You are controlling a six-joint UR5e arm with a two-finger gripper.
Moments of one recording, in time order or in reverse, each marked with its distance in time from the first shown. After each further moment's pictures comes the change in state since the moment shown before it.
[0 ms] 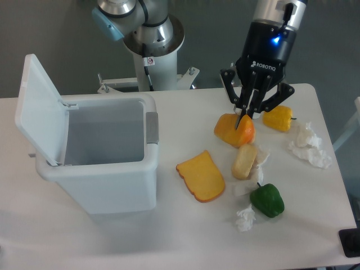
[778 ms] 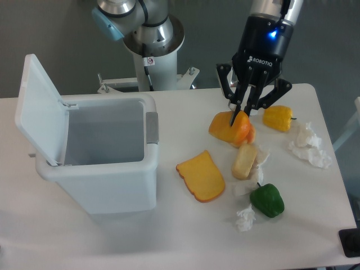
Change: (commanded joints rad) arm -0.009 0.018 -0.002 0.000 -0.032 -0.011
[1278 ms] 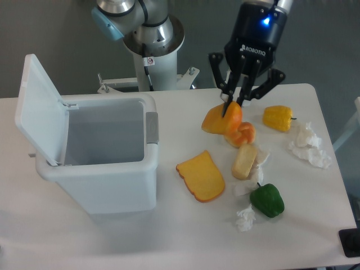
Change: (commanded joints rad) arm -0.003 0.058 -0.003 0.000 -0.094 -0.025
